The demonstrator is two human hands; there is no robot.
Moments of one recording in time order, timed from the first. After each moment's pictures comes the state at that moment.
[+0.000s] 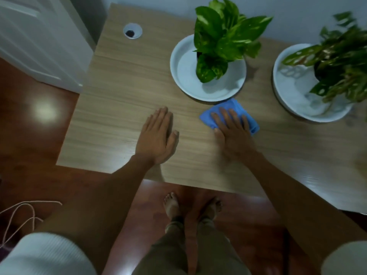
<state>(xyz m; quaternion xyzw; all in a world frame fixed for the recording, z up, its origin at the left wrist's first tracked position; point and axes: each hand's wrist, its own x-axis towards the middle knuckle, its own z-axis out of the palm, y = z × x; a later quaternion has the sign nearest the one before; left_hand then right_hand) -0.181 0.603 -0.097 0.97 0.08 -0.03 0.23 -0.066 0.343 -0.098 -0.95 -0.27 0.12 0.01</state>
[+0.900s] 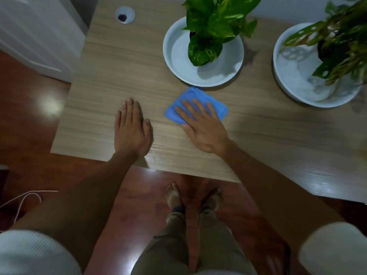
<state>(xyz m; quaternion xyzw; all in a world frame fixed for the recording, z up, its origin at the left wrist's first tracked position) -0.211 0.619 -0.126 0.96 0.23 0.02 0.14 -0.095 0.392 -0.108 -0.91 -0.40 0.09 0.05</state>
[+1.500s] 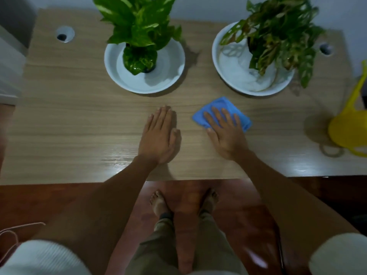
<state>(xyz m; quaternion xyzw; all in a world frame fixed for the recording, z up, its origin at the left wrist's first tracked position) -0.145 0.454 -0.092 0.97 0.00 -0.02 0.23 -0.079 0.202 -0.099 -0.97 -0.21 0.08 0.04</state>
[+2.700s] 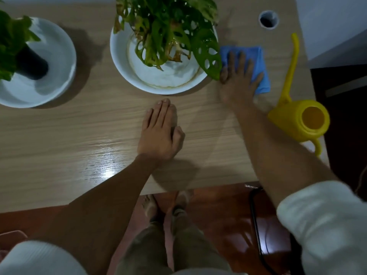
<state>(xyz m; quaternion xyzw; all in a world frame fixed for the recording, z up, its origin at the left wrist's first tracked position) -0.046 0.186 -0.123 0.99 -0.06 -0.01 0.16 0.115 -0.030 -0.094 -0.98 0.09 0.11 0.11</state>
